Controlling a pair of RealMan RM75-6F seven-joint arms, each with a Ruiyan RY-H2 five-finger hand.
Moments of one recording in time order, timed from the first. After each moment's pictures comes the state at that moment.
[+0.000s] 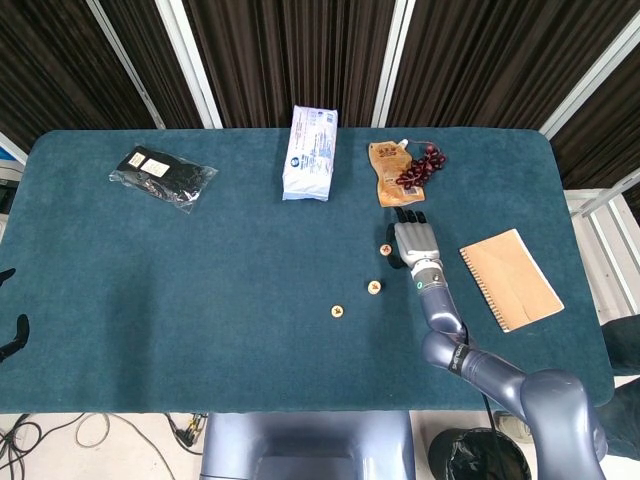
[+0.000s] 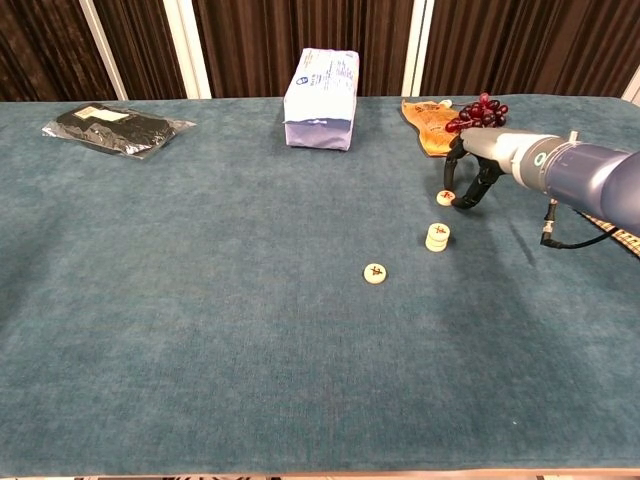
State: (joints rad) left arm -0.07 -1.06 -0.12 -1.71 1.29 1.43 -0.04; right arm 0.95 -1.82 0.28 -0.81 -0.72 0.68 -0.35
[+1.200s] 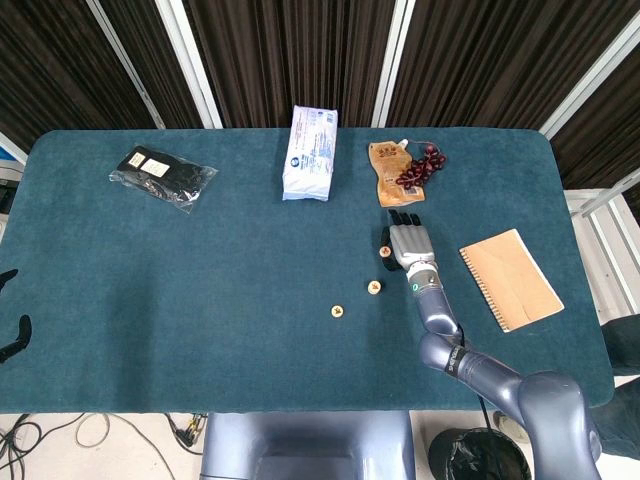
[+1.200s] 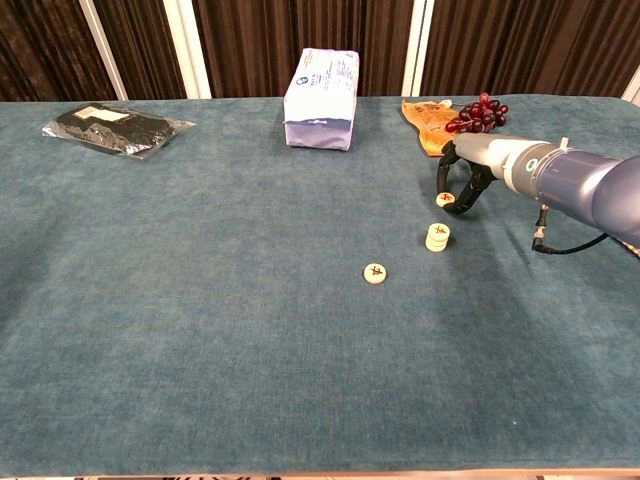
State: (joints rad) left arm -0.07 -1.05 -0.12 -1.72 1.29 1.43 -0.05; right arm 0.95 -1.85 0.31 -0.79 -0.74 0.66 -0.35
